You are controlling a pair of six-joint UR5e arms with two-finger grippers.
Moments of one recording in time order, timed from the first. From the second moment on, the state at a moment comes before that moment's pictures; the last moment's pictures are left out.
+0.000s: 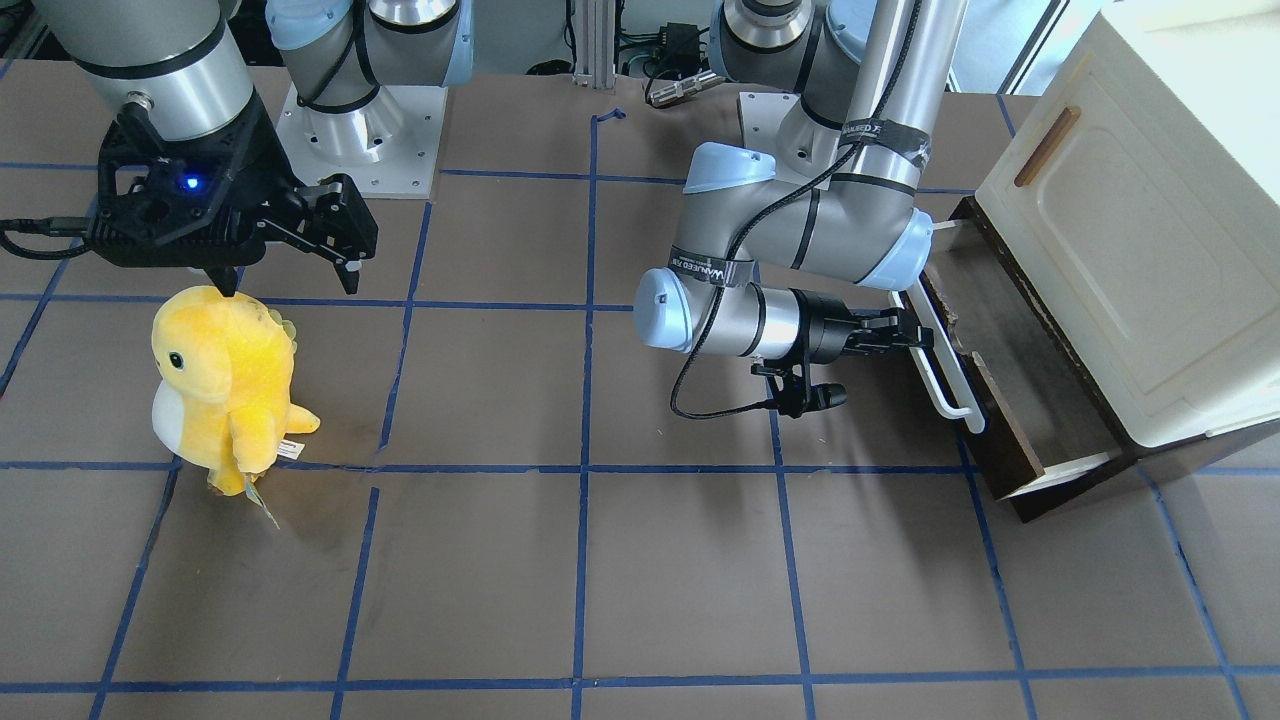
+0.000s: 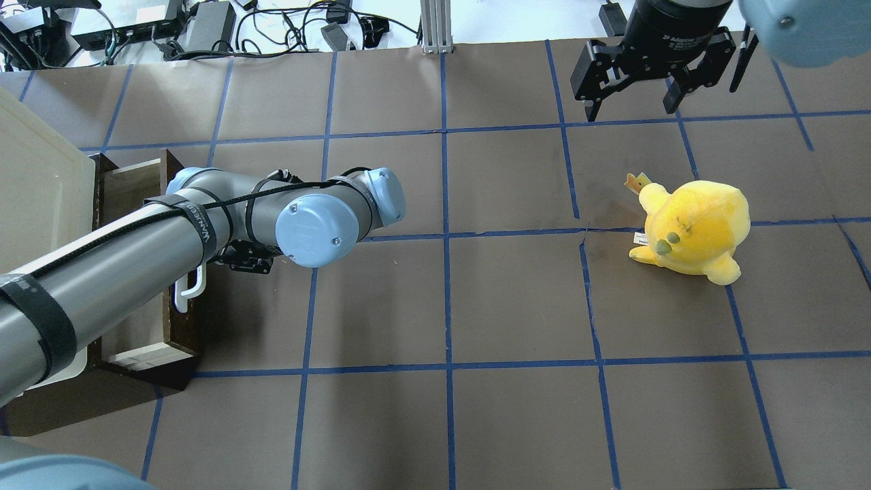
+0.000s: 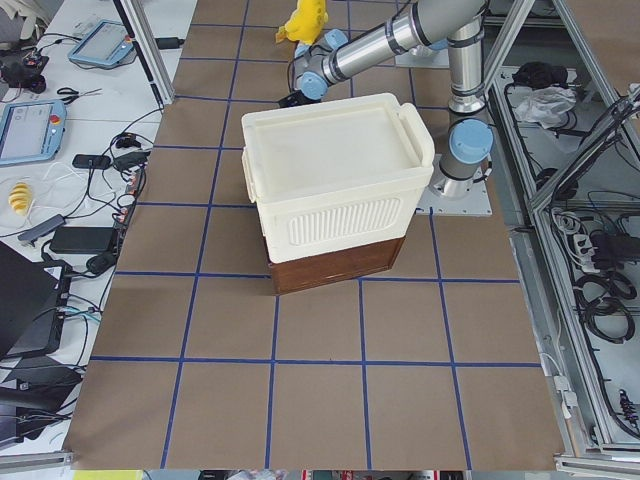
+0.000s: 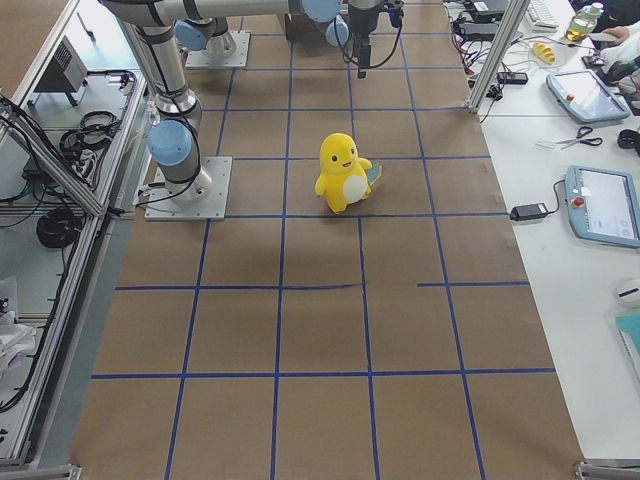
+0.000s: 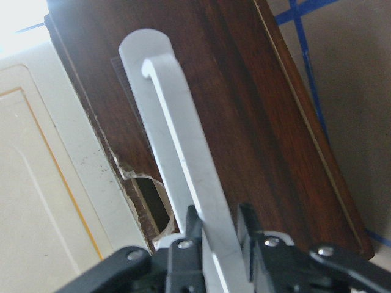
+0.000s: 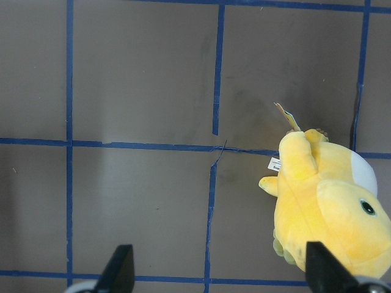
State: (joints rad) left arm -1.83 -1.97 -1.85 -1.71 2.69 -0.52; right arm 1.60 -1.48 1.44 -1.57 -1.58 -0.02
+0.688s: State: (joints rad) left arm -1.84 -1.97 -1.85 -1.71 2.69 -0.52; right arm 1.60 -1.48 1.44 -1.57 -1.58 -0.02
